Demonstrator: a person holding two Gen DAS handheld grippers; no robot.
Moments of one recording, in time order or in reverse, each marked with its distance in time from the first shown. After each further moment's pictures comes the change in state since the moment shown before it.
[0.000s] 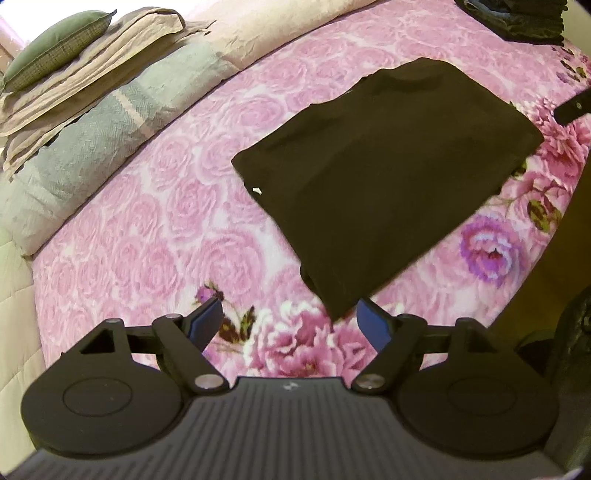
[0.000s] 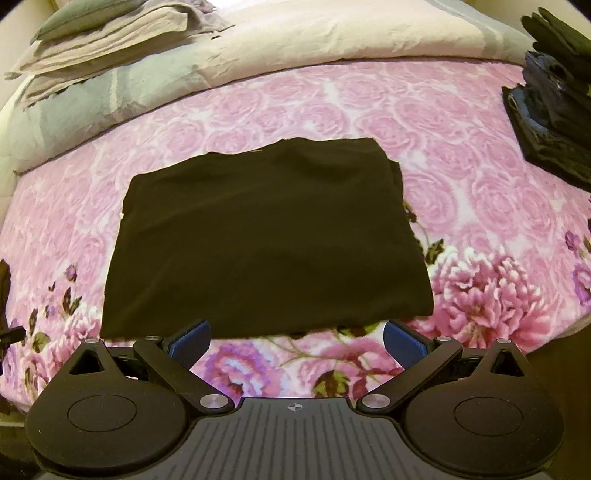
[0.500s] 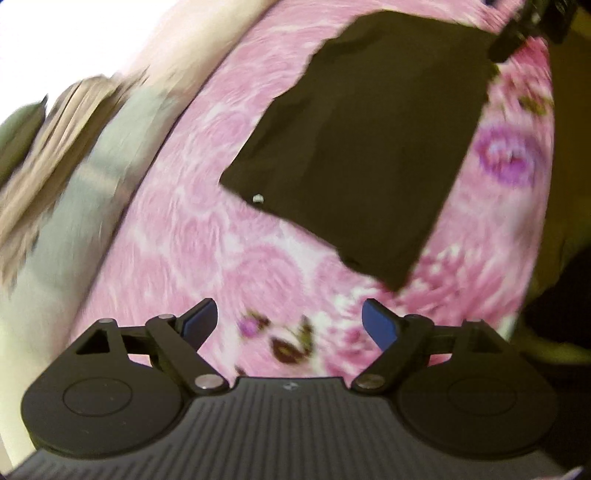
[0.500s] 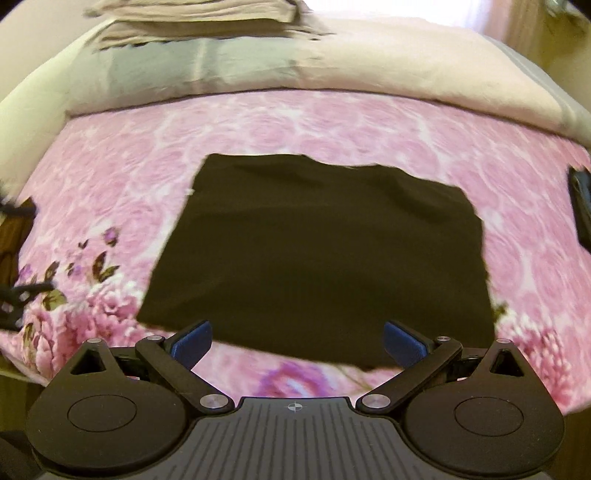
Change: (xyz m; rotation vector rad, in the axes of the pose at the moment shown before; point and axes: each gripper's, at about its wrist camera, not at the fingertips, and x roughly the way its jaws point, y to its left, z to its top) left arm 0.057 0.036 -0.021 0.496 -0.114 0.021; right arm 0.032 0.121 -0.011 -0.270 -0.053 0.029
